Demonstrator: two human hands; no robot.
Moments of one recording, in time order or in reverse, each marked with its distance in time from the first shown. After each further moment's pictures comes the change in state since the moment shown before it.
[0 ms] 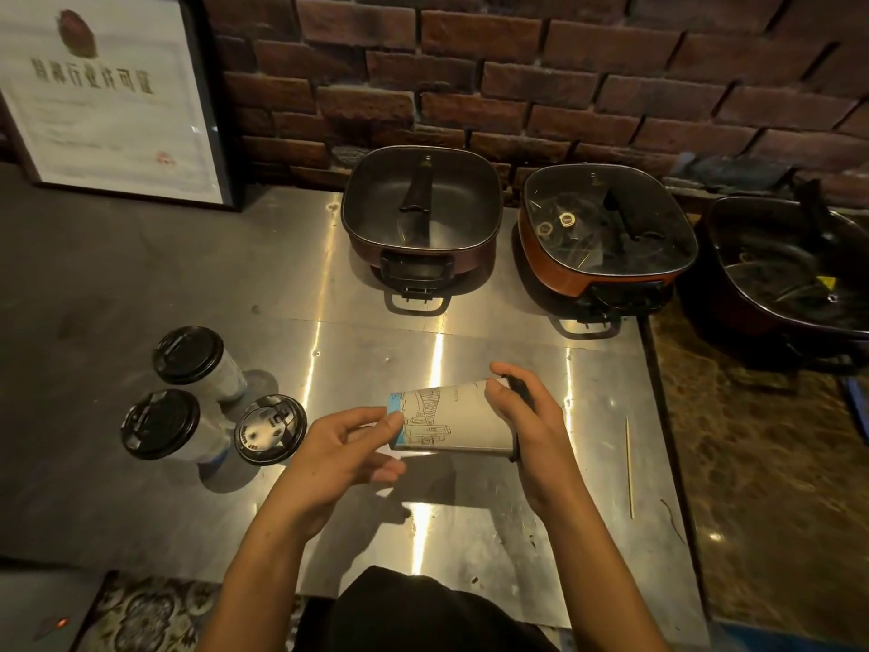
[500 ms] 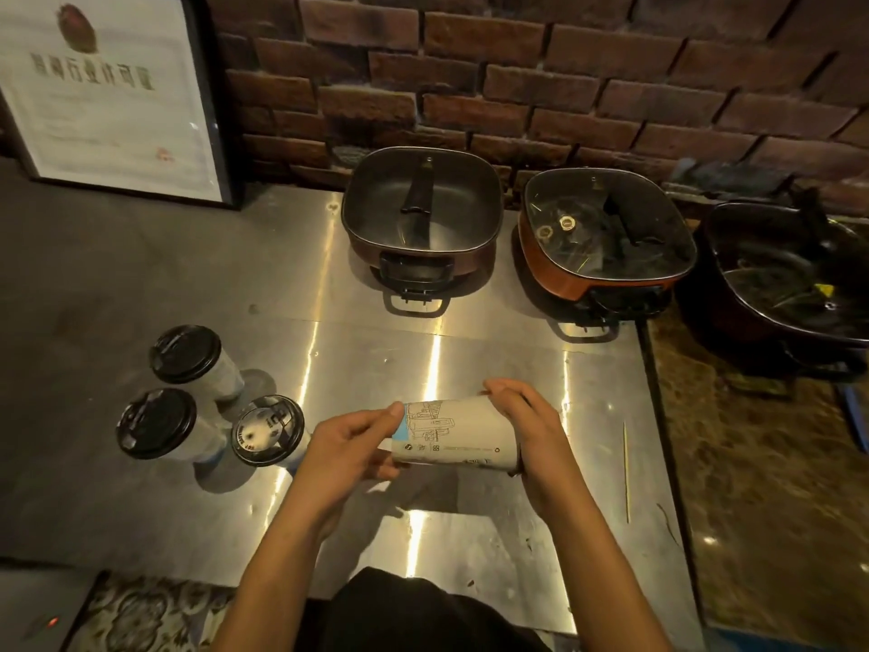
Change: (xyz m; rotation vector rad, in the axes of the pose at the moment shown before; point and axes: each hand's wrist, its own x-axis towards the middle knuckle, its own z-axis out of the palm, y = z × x) left_hand 0.009 -0.008 0.013 -0.016 0.124 0.000; right_hand 0.001 -0.008 -0.002 -0.012 0.005 0.113
